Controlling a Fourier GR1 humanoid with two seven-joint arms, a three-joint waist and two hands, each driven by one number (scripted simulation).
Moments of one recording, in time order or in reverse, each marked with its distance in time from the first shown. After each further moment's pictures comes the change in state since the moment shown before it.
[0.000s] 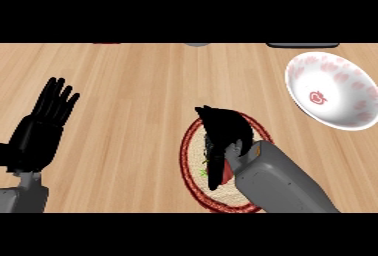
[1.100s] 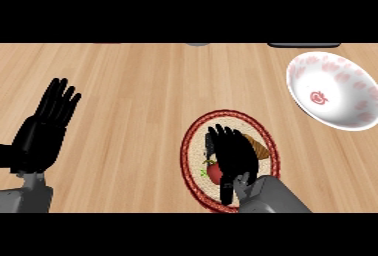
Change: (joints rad) left arm 0.002 -0.055 0.032 -0.019 -0.058 -0.032 0.017; right arm 0.278 0.026 0.047 -0.037 0.409 -0.039 -0.179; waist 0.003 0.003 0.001
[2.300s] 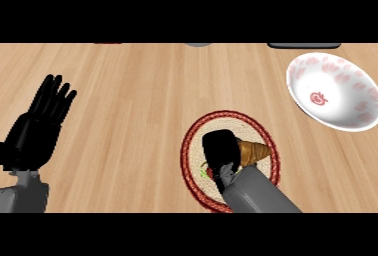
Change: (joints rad) left arm -0.021 -0.027 0.064 -0.012 -0.019 -0.046 0.044; right arm -0.070 0.090 -0.010 0.252 0.257 0.050 -0.201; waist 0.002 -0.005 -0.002
